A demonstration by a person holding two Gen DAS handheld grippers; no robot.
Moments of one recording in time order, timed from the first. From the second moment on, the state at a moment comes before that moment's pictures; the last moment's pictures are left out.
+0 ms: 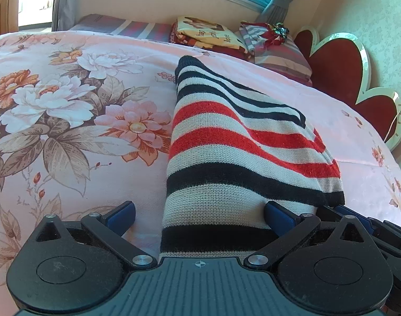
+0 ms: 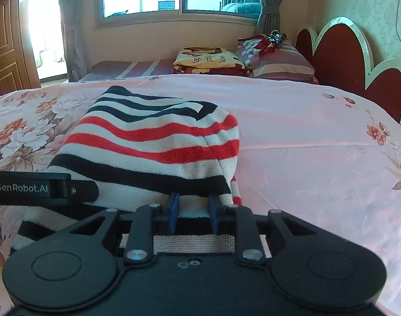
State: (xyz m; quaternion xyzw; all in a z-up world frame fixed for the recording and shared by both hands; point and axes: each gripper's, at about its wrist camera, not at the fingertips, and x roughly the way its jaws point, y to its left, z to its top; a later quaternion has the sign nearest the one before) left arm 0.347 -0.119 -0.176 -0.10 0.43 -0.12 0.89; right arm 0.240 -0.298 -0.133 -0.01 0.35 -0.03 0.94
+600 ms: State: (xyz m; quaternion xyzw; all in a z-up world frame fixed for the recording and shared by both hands) left arm 0.372 -0.123 -0.178 -0.13 0.45 -0.15 0.87; right arm 0.265 -0.342 -0.127 0.08 0.38 0.00 0.92
